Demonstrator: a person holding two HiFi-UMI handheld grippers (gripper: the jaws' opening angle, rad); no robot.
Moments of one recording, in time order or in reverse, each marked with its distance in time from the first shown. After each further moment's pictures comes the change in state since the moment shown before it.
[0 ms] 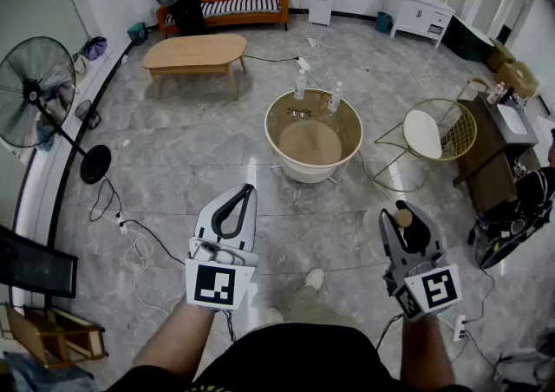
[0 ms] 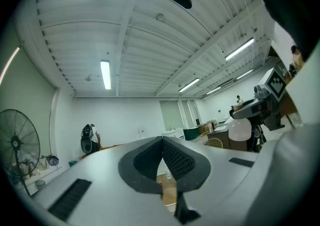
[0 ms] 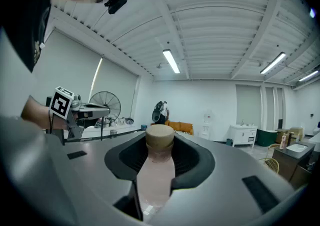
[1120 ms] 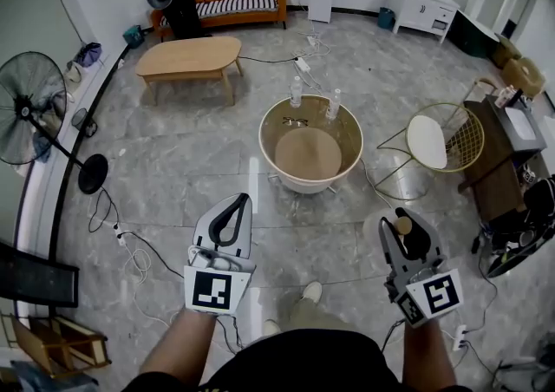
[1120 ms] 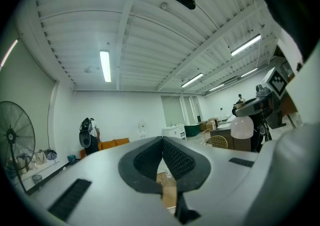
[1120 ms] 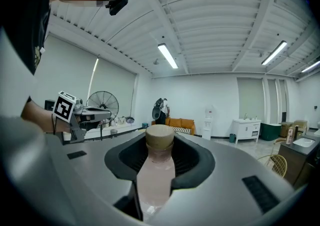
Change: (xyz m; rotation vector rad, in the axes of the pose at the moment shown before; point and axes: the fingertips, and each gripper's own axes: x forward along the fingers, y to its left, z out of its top) left arm 0.116 -0.001 -0.033 -0.047 0.051 0.004; right arm 0.069 -0.090 -0.013 0.065 0.010 0.044
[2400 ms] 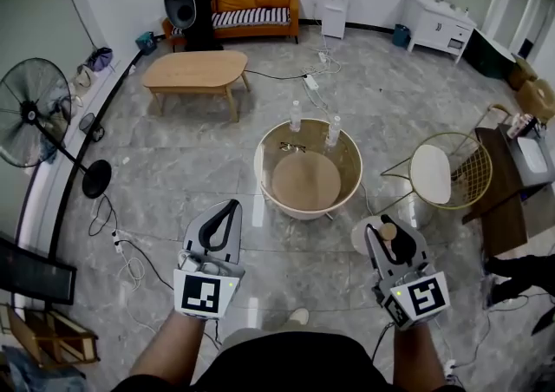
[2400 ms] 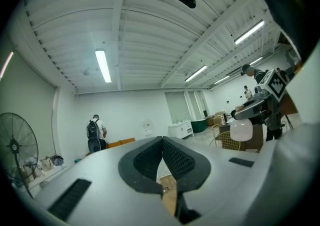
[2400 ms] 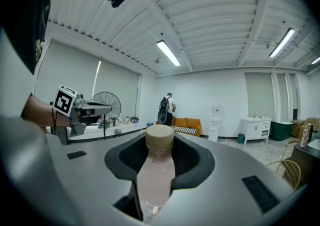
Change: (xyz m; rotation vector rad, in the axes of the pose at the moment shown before) left arm 0.123 -0.017 0.011 0.050 0.037 0.074; right arm 0.077 -0.123 -0.008 -0.007 0.001 0.099
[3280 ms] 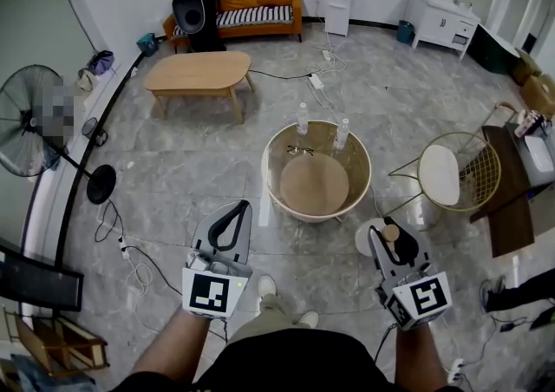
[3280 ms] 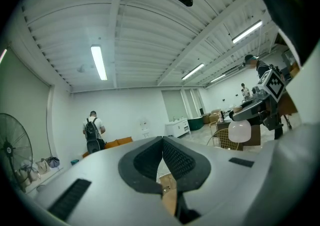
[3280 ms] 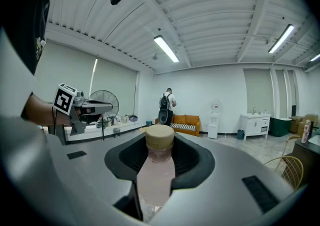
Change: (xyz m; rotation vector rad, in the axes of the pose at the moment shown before) left arm 0.035 0.027 -0.010 0.027 0.014 -0.052; right arm 0.043 -0.004 -0.012 0.009 0.059 -0.023
